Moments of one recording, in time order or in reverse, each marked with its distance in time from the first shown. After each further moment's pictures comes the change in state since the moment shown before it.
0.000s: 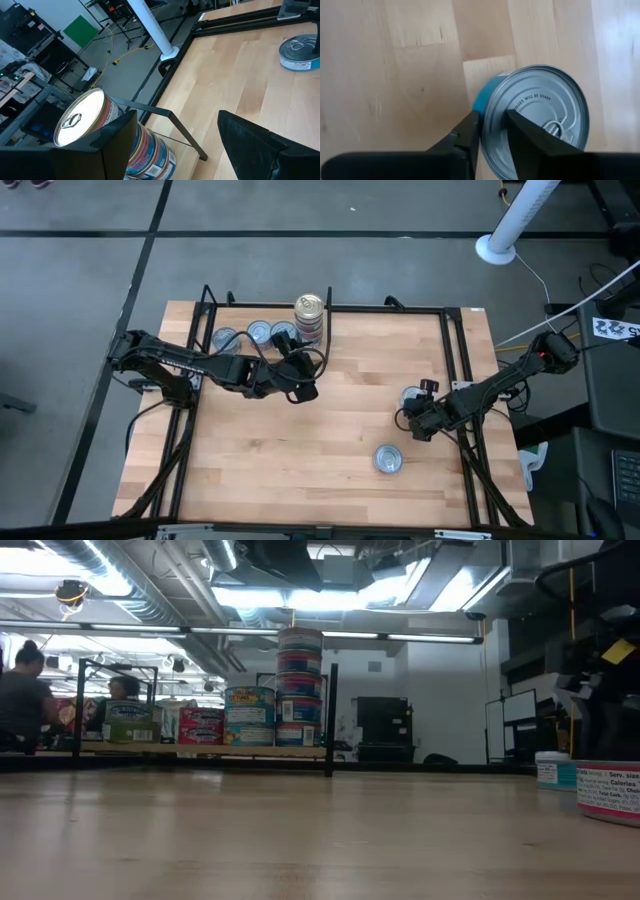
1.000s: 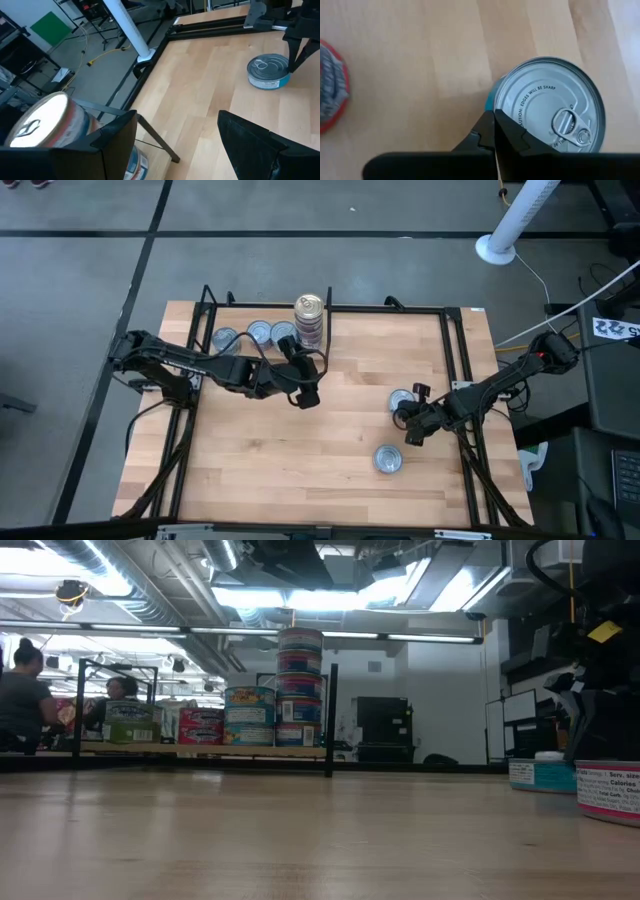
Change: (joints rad) left arm 0.000 0.011 0.000 0.018 0.128 -0.043; right arm 0.000 0.001 0.000 0.182 -0.014 -0.010
